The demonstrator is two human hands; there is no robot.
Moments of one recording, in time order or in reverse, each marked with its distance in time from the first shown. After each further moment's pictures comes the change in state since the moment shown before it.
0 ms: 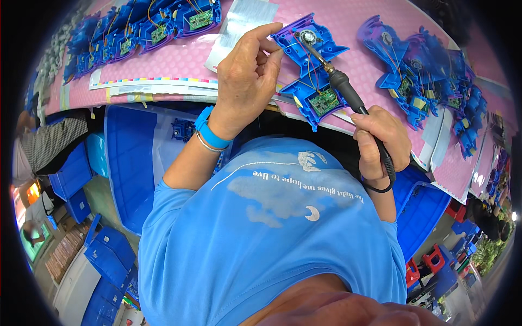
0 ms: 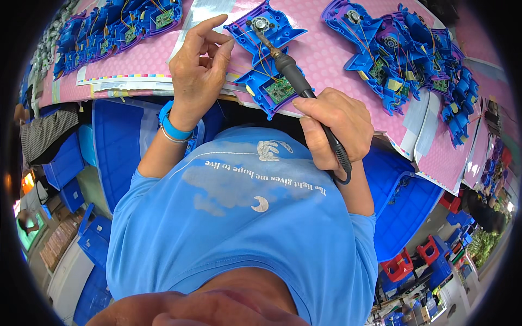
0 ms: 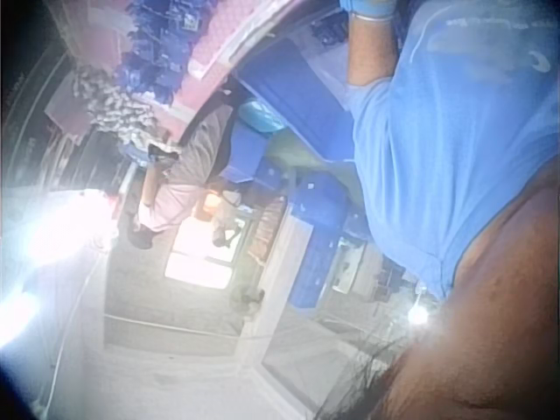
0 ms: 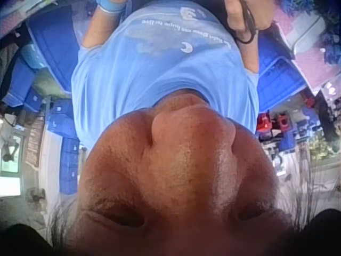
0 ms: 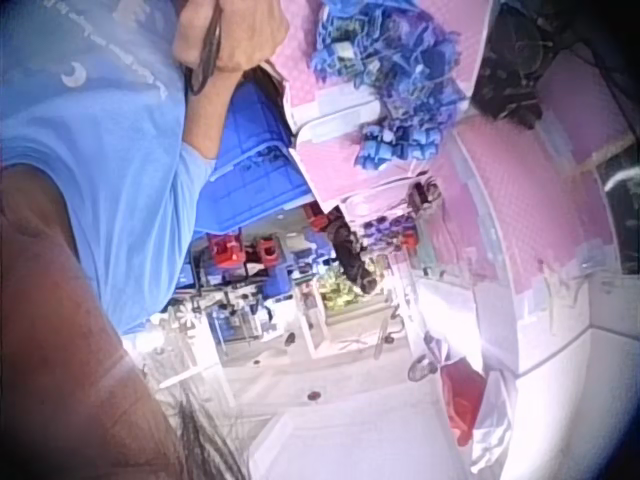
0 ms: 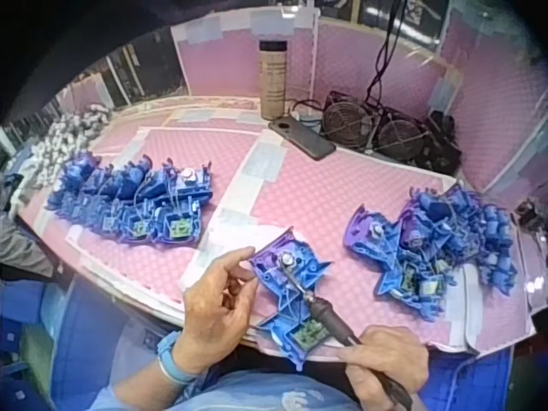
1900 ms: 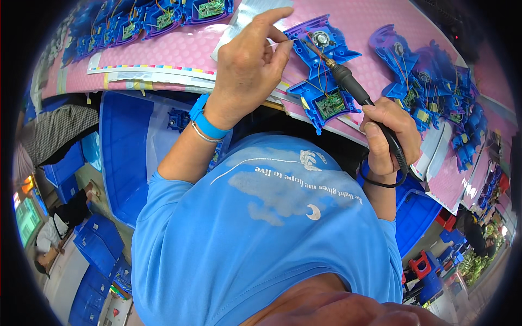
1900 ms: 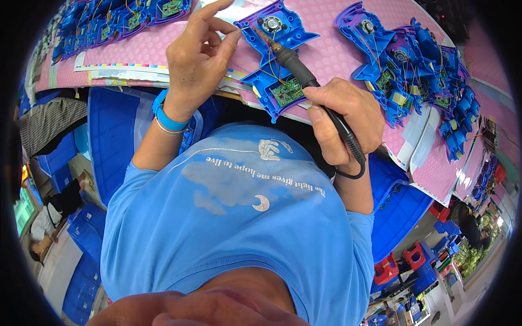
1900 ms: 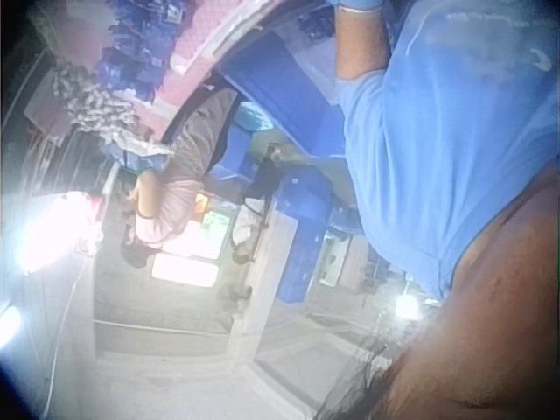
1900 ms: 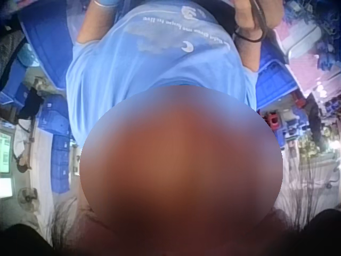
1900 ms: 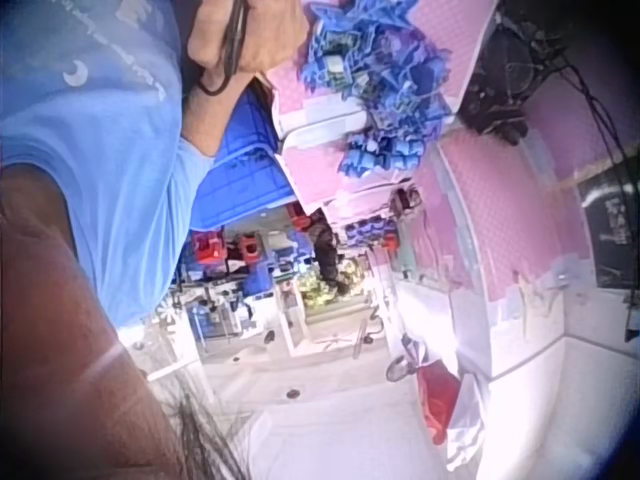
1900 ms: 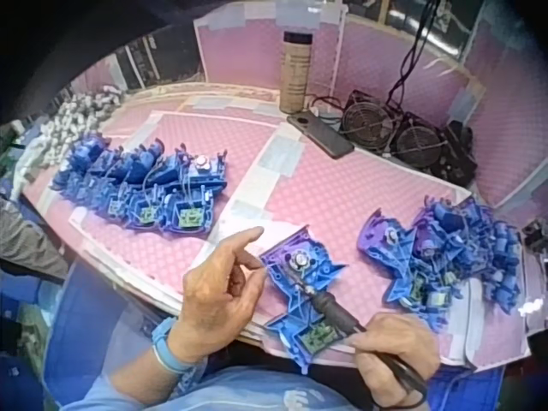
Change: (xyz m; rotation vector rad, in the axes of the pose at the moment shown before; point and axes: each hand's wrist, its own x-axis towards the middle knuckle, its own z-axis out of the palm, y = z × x) left_hand 0.013 0.003 -0.008 0.037 0.051 0.027; right_hand 0.016 0.018 0.000 0.138 -0.066 0.002
